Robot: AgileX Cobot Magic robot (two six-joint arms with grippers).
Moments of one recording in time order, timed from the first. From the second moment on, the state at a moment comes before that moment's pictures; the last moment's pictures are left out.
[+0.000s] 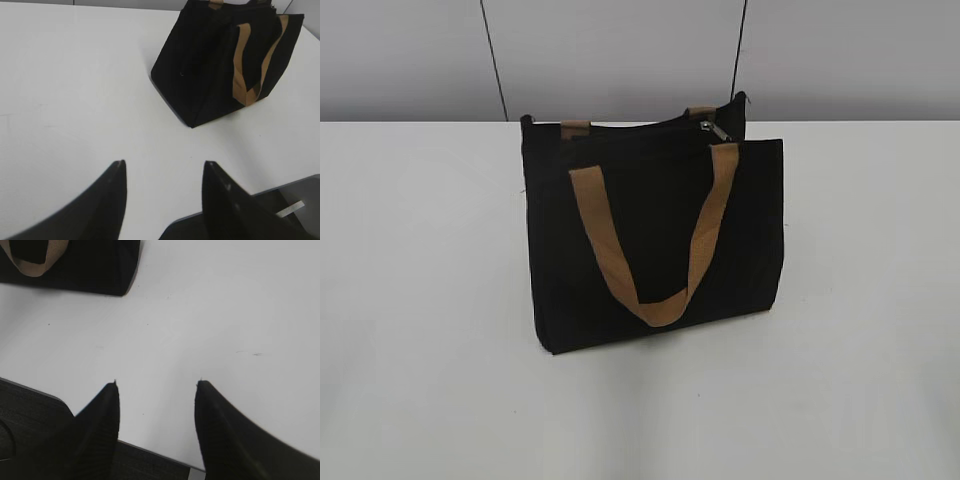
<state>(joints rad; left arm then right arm) -0.60 -0.01 -0.54 0.09 1.11 -0.23 0.30 0.08 -0.48 0.01 1.10 -0.09</state>
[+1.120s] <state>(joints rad) -0.55 -0.01 -0.53 0.09 1.07 -0.23 0.27 0.08 -0.48 0.01 1.10 -0.09</state>
